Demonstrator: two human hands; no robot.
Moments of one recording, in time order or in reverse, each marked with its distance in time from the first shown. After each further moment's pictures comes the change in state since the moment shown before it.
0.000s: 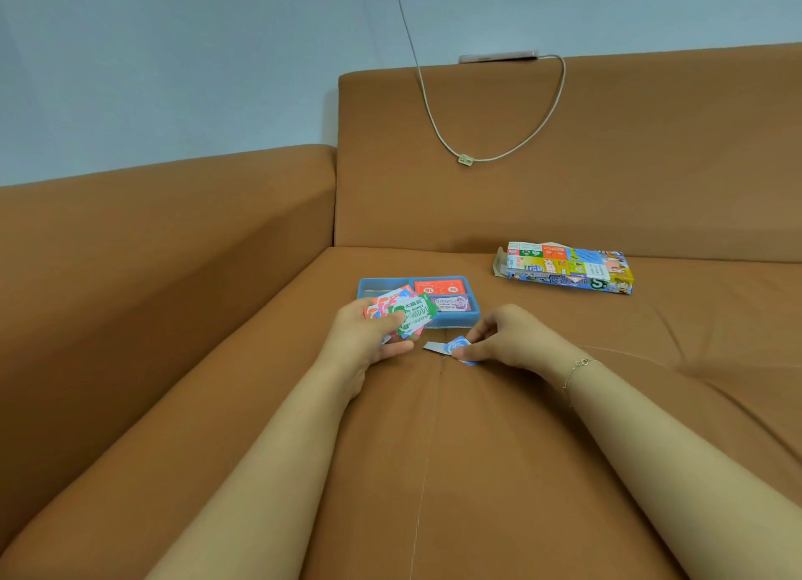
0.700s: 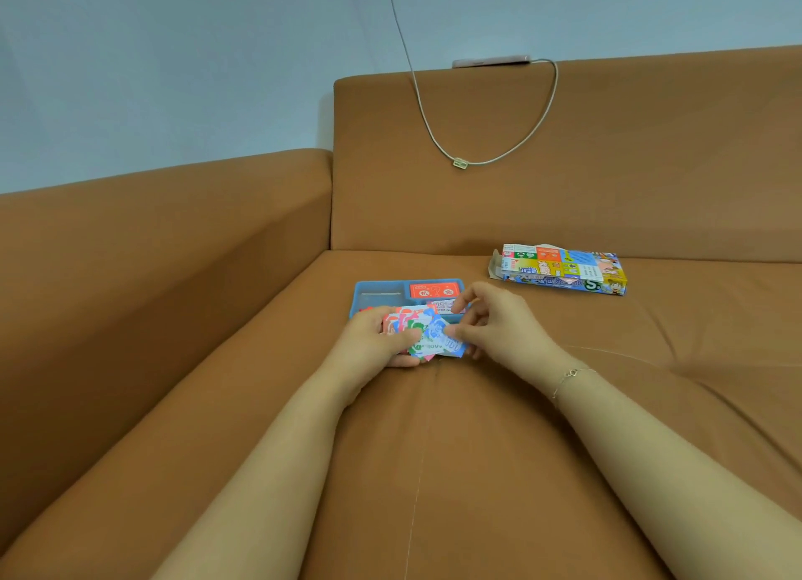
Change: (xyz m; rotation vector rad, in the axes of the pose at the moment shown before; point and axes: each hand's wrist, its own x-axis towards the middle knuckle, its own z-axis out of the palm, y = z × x) left_hand -0.006 -0.004 0.003 0.274 -0.199 0.088; right_hand -0.014 -0.008 0.002 0.354 0.174 -0.358
